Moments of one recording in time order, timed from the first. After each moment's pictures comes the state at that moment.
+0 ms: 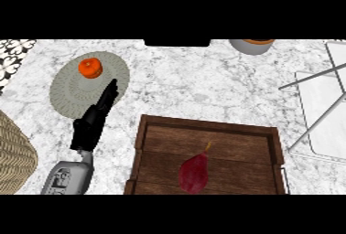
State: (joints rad) left arm -0.20 0.07 -0.04 -1.44 -0.15 -0.01 0.04; right arm -0.68 -1.08 -0.06 -0.81 -0.38 0.55 -0.63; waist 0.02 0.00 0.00
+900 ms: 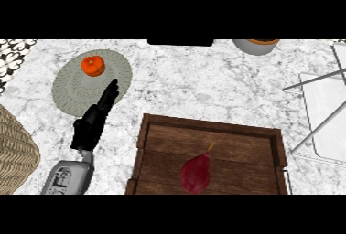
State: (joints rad) left arm -0.20 0.07 -0.04 -1.43 -0.15 -0.02 0.02; right arm -0.97 -1.15 -0.21 -0.46 -0.70 0.87 -0.15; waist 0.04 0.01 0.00
